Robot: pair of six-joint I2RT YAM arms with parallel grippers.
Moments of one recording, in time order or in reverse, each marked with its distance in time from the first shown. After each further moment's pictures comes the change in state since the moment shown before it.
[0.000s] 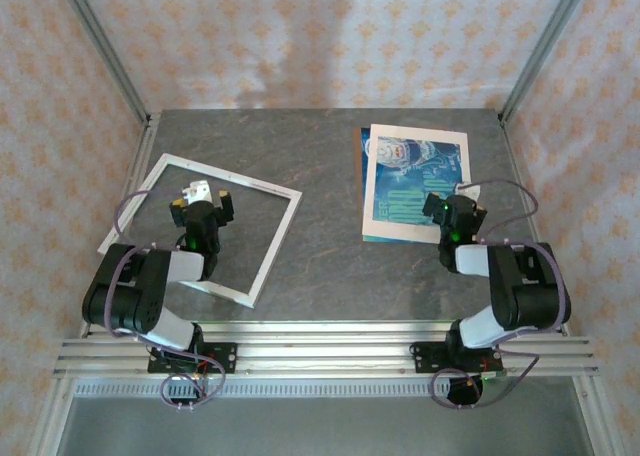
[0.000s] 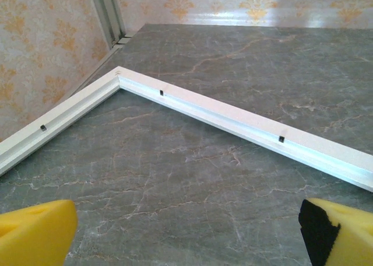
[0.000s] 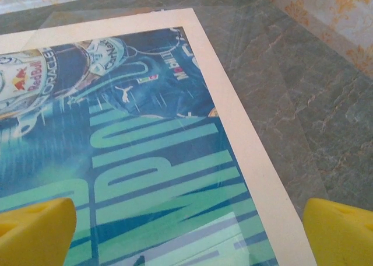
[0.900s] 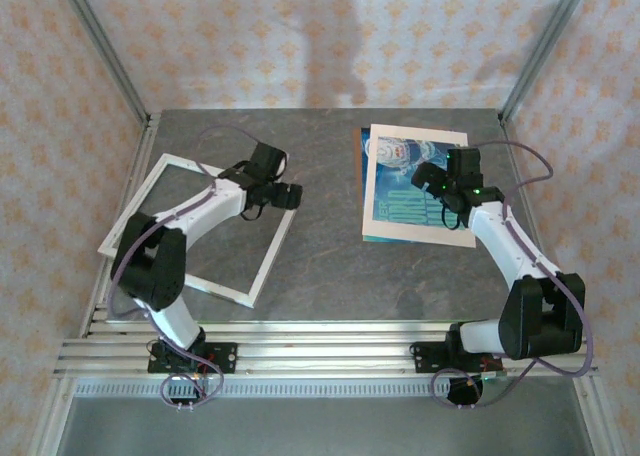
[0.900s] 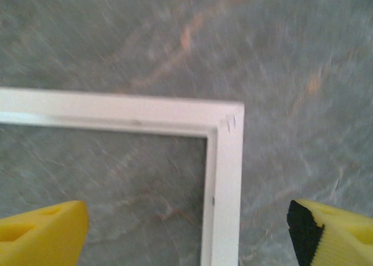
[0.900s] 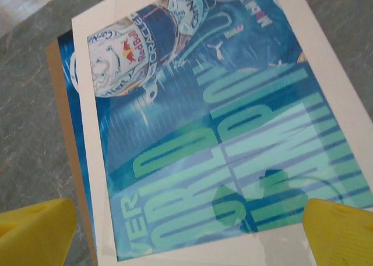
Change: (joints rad) left arm -0.318 0.262 0.864 -1.296 0.365 -0.117; right arm 0.051 -0.140 0.541 -1.038 -0.269 0.375
